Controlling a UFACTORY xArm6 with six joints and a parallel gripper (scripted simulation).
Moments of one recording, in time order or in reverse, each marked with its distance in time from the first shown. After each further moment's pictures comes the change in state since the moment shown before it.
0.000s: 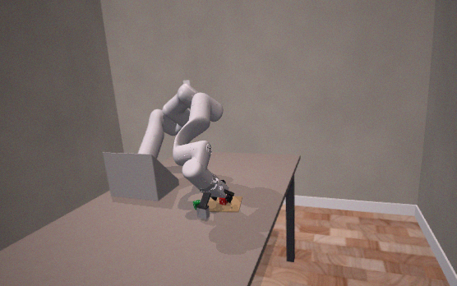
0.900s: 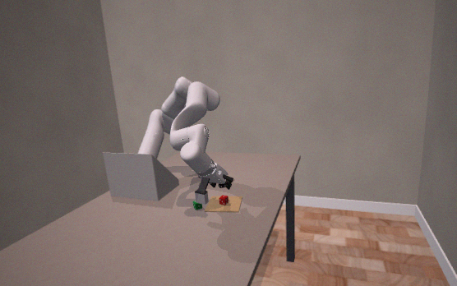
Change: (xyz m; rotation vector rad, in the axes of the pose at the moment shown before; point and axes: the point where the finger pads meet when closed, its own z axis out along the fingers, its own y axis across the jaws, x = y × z) arm -0.043 0.000 -0.043 0.000 0.000 -0.001
